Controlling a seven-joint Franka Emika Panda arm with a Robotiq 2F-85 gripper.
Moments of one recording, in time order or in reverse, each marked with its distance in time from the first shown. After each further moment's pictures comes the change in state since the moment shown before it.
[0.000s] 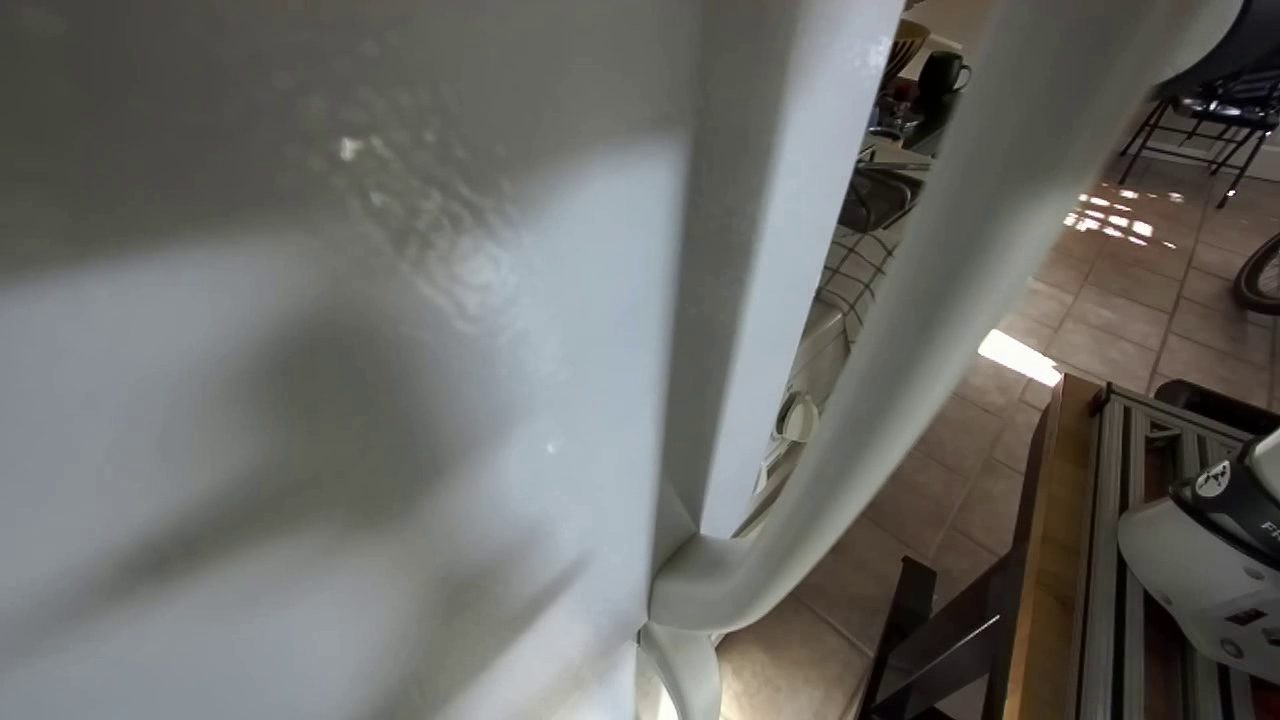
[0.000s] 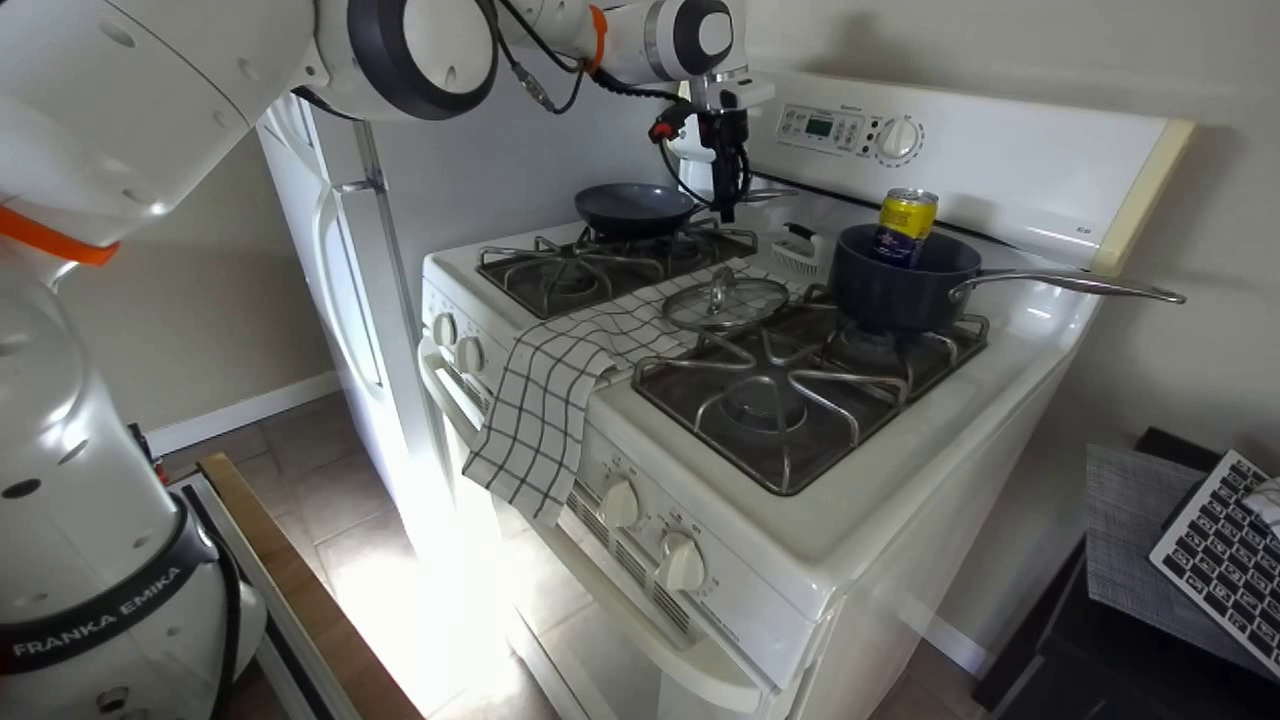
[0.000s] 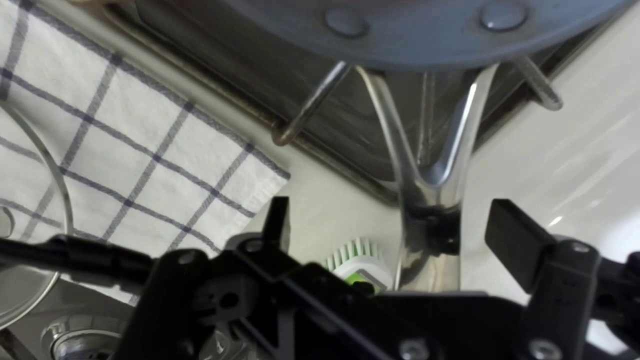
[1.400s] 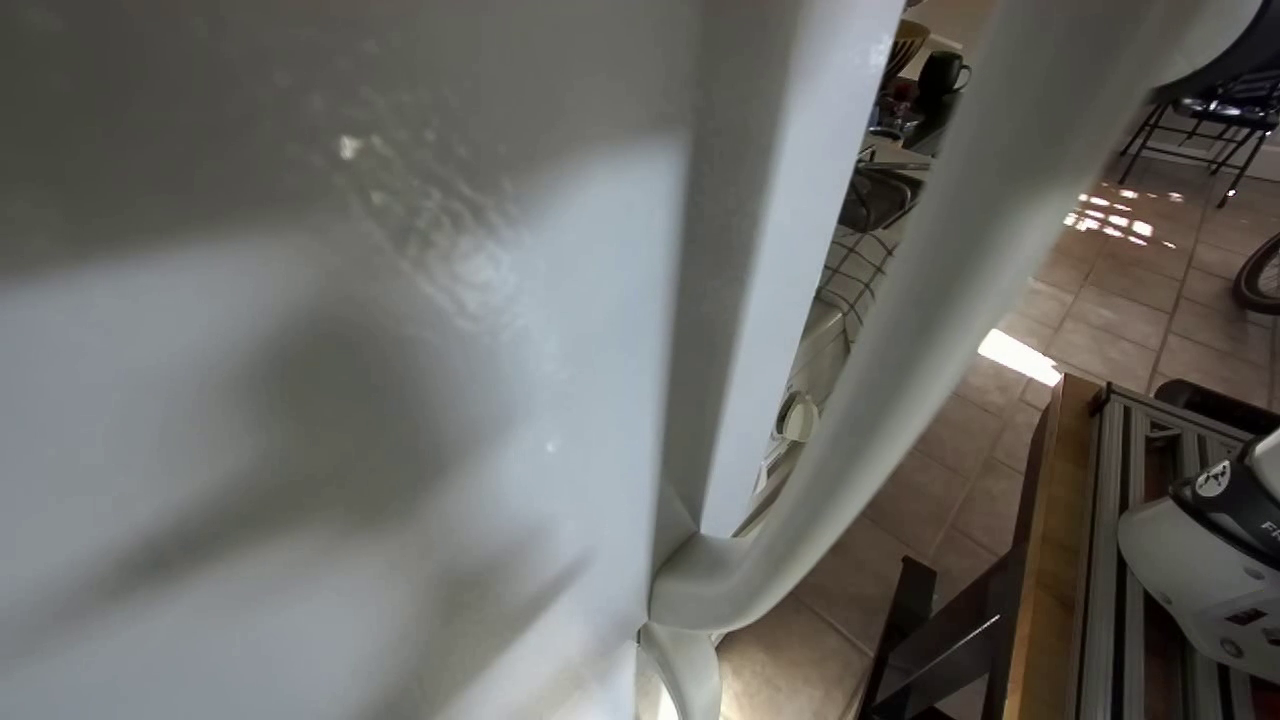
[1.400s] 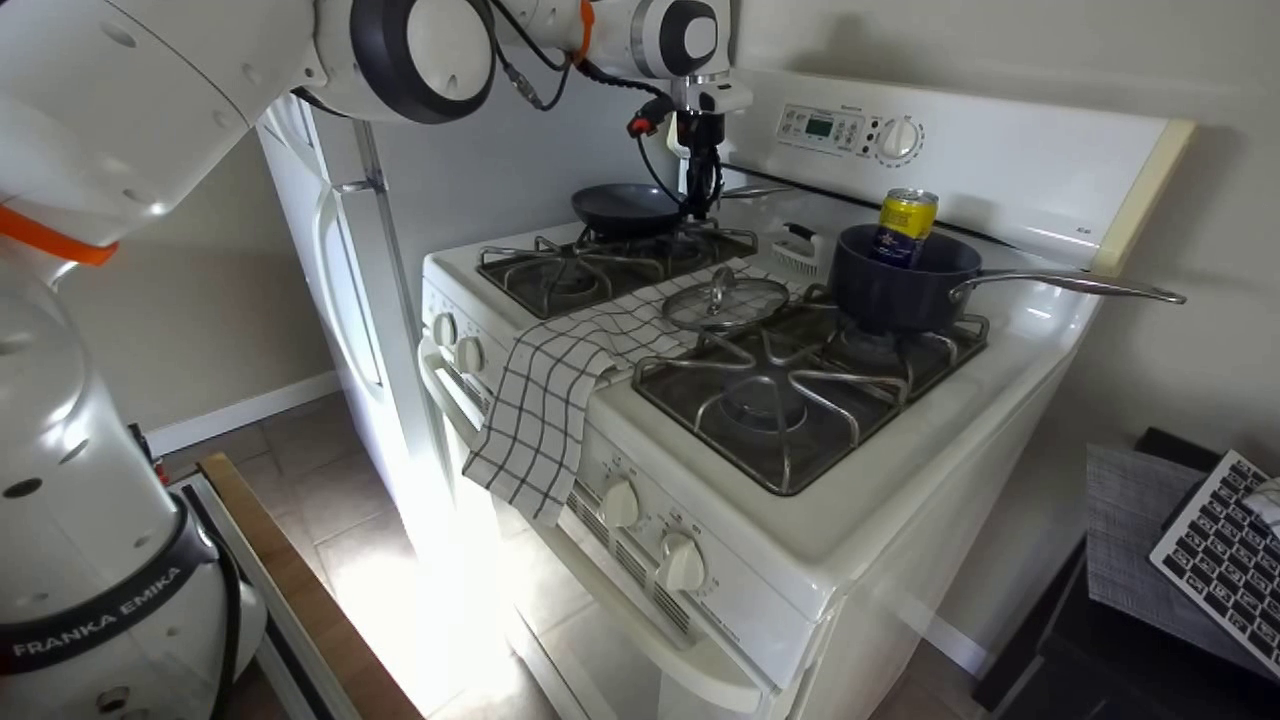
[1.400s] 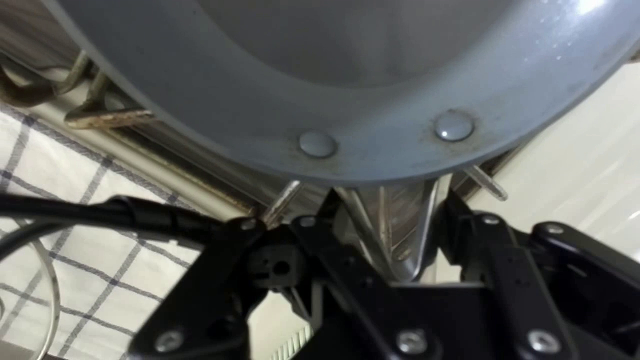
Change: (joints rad) arm 0.008 0.000 0.056 0.009 0.057 -0.047 0.015
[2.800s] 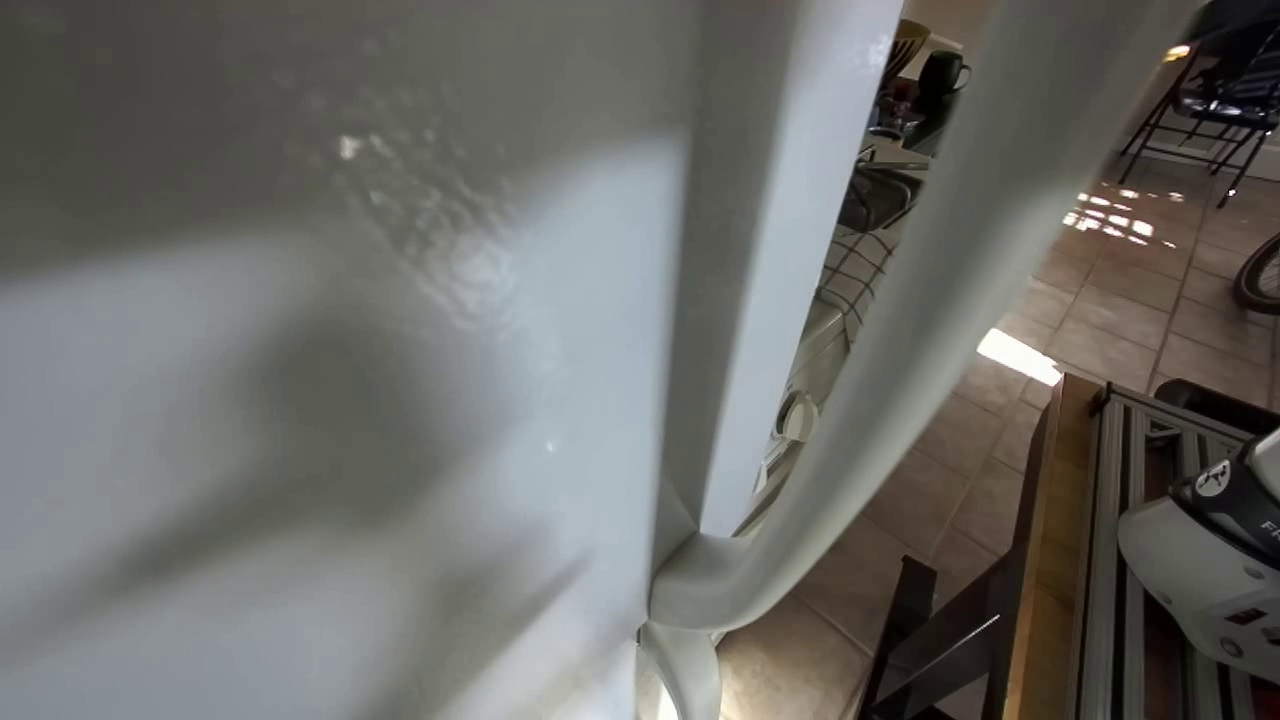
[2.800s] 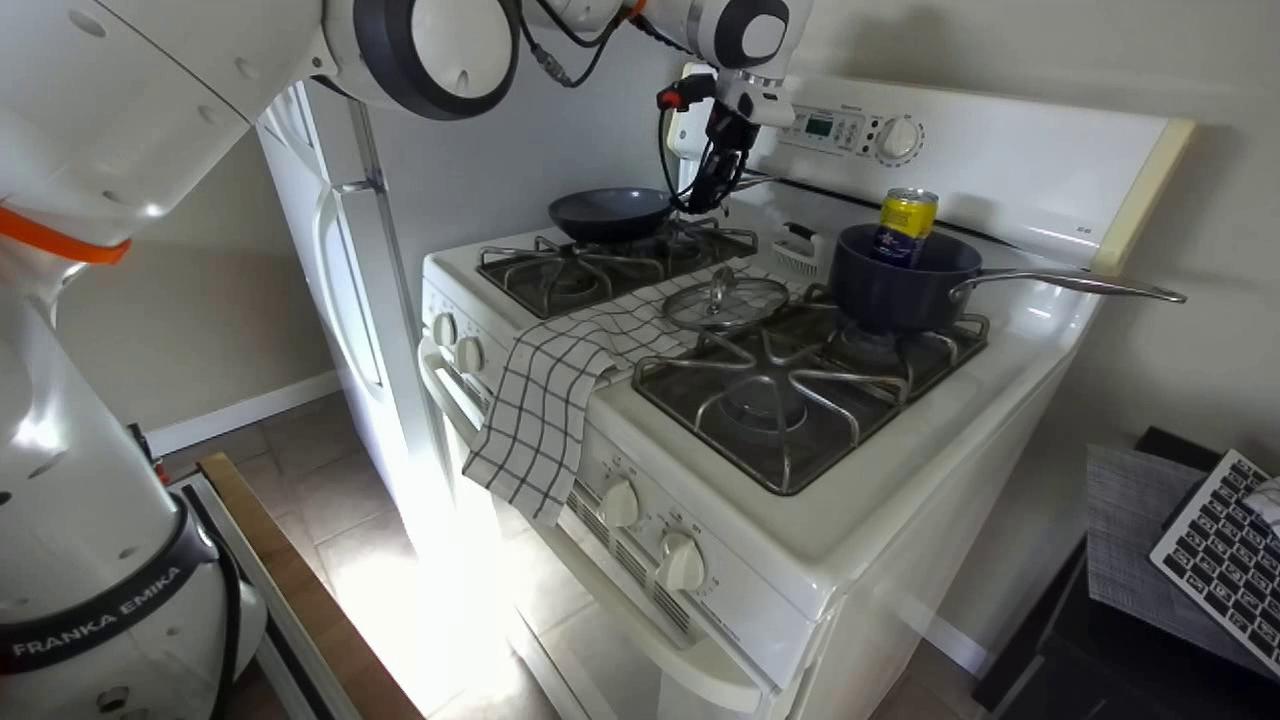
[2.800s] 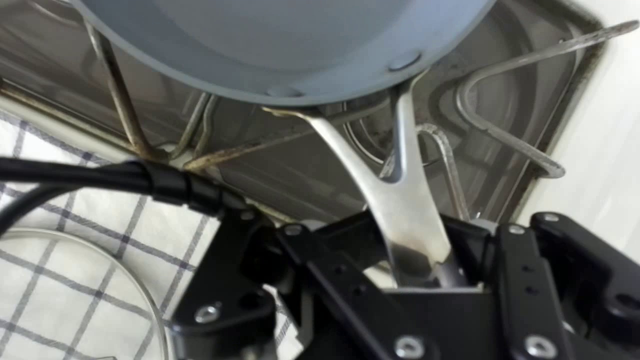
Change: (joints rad) arm -0.178 -0.042 0.069 -0.015 0.283 -0.180 0.008
